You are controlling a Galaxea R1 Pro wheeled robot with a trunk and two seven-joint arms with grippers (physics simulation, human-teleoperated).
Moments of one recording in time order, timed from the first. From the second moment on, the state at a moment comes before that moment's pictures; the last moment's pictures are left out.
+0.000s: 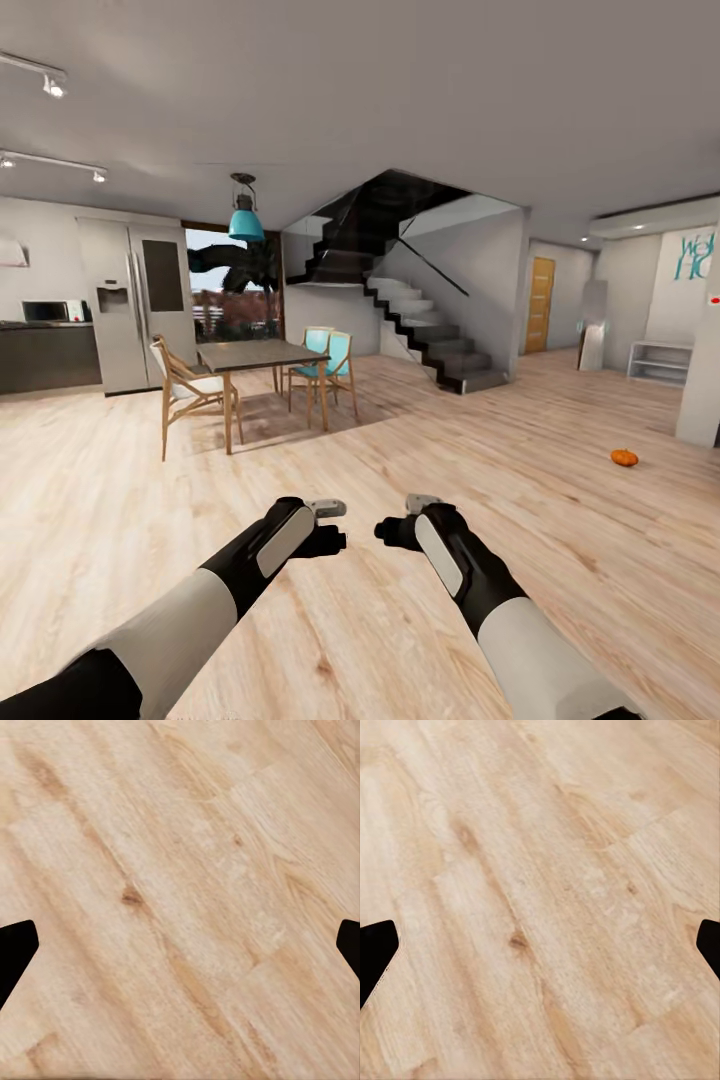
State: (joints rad) left arm -0.81 -0.08 -0.64 -0.66 0.98 0.73 0.51; right arm -0.70 0.15 0.24 -0.77 -0.44 0.73 -0.25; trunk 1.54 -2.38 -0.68
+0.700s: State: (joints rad) left arm -0.81 -0.08 -0.64 -0.66 0.99 0.73 0.52; right arm -0.70 0.15 0.23 -0.79 -0.44 0.73 -0.25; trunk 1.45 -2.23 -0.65
